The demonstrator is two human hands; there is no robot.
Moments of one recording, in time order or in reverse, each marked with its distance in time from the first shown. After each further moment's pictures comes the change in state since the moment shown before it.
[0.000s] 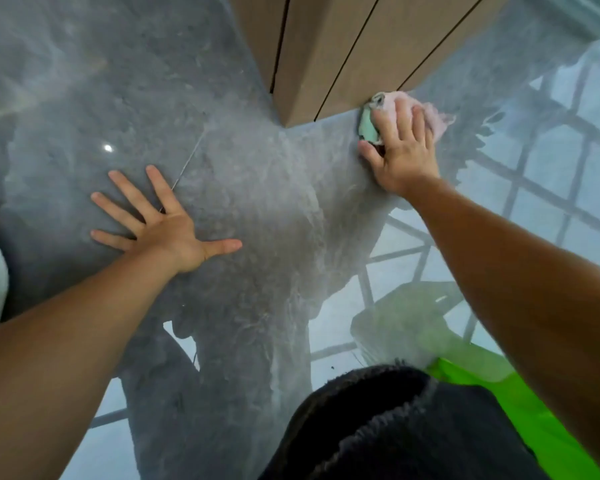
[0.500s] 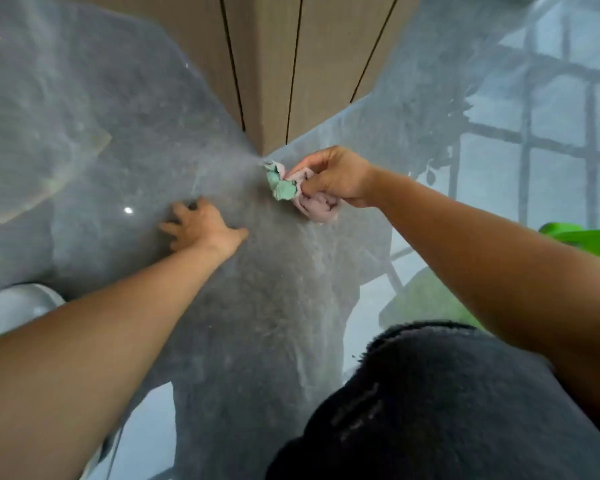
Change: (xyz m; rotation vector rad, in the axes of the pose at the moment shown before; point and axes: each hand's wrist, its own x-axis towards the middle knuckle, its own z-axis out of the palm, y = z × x) left_hand -0.030 0.069 -0.033 0.025 0.128 0.128; right_hand -0.062 -0.076 -0.062 1.014 -0.420 0.036
